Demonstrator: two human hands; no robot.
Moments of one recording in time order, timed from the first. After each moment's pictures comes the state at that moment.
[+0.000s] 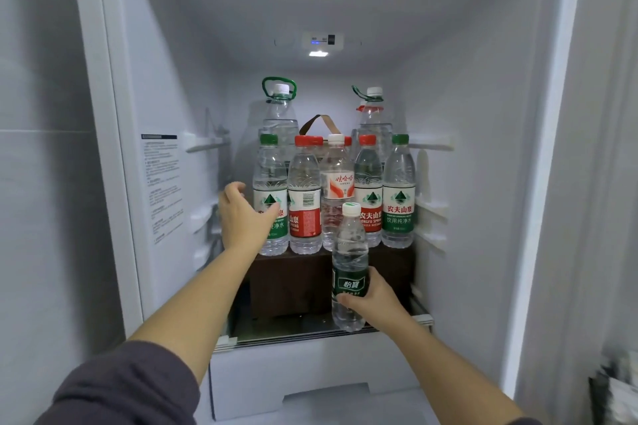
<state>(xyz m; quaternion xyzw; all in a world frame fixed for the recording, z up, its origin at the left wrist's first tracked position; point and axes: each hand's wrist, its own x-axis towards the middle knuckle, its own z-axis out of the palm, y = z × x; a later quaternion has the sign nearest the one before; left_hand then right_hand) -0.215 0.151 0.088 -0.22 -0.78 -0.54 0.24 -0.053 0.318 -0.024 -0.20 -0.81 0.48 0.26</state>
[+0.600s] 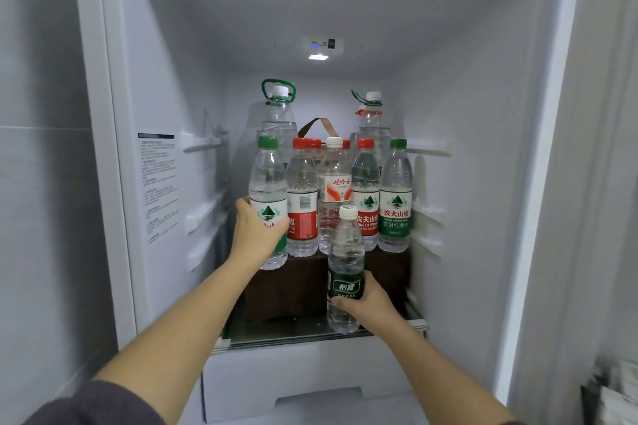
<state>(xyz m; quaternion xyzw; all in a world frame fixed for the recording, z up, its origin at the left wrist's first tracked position) -0.194 0.159 0.079 -0.26 -0.72 -0.62 0.13 -0.056 0.320 -0.022 -0.21 -0.81 0.48 0.26</state>
